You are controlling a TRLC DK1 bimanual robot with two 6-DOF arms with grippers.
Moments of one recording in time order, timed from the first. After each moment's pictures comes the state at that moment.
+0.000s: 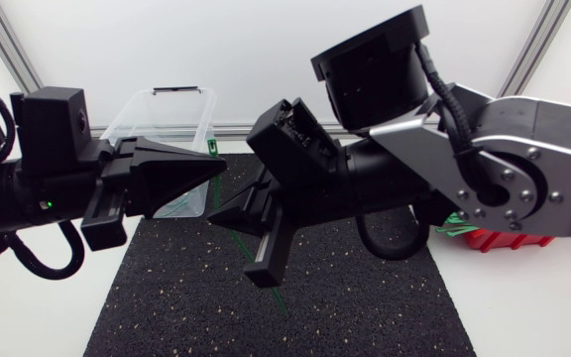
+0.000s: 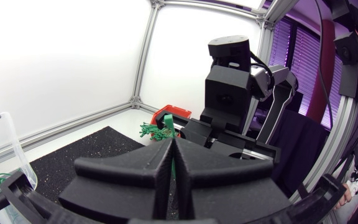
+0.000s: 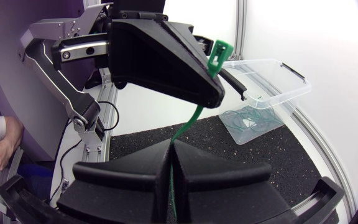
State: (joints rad) left arm -0.36 1.00 0.65 0.18 0.88 -0.11; right arm 0.87 1.40 1.04 -0.21 -0.46 -0.18
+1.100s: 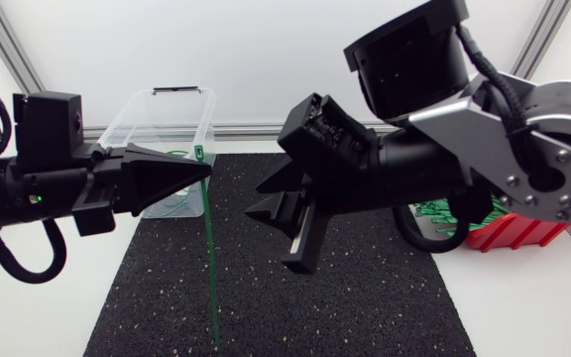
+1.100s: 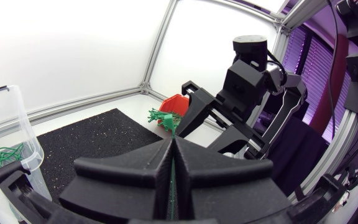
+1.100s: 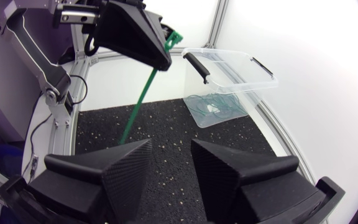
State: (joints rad) left arm -0.27 1.00 0.69 -0.01 0.91 -0.09; right arm 0.82 1.32 1.04 -0.35 -0.27 -0.36
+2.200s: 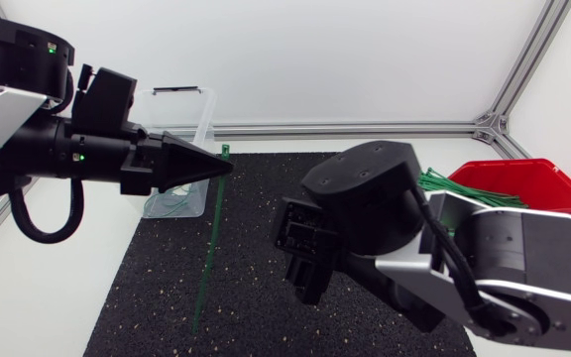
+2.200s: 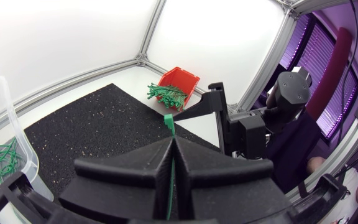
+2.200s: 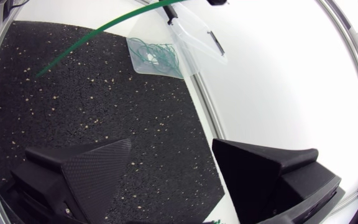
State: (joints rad) left arm -0.30 1.26 0.97 -0.37 0.92 0.15; right arm 1.02 1.31 0.76 -0.07 0.50 -0.65
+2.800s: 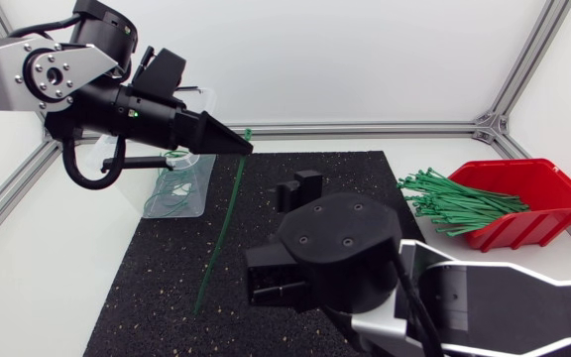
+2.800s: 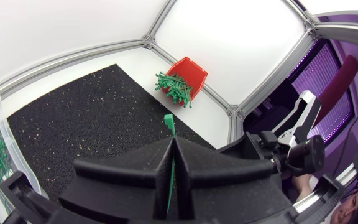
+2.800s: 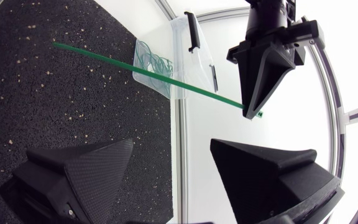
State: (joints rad) left arm -0.30 1.58 1.28 -0.57 0.95 0.14; right arm 1.14 1.41 0.68 0.26 0.63 -1.08
